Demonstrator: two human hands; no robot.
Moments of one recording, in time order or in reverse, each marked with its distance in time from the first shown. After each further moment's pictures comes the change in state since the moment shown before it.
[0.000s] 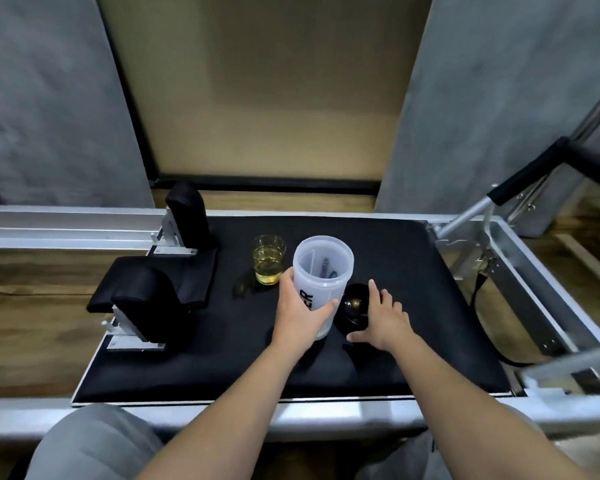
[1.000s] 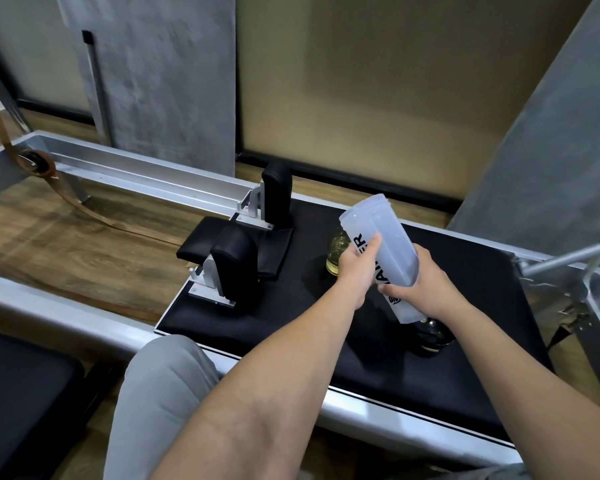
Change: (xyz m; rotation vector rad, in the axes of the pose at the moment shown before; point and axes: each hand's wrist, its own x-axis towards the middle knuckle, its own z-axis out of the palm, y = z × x) left_hand 0.050 0.047 -0.035 -0.673 0.050 -0.440; right_hand -0.013 -0.091 -0.070 0.332 0.052 -0.419
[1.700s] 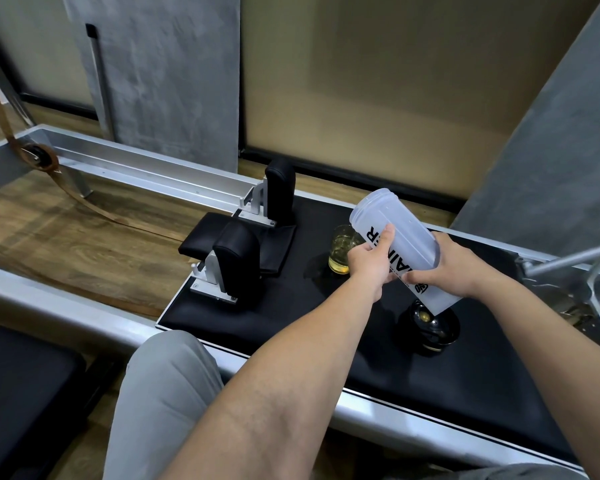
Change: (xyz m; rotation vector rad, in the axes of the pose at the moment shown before) left_hand -0.004 0.008 0.020 -0.090 0.075 -0.060; right_hand 0.007 -0.024 -0.050 -0.214 -0.101 0.070
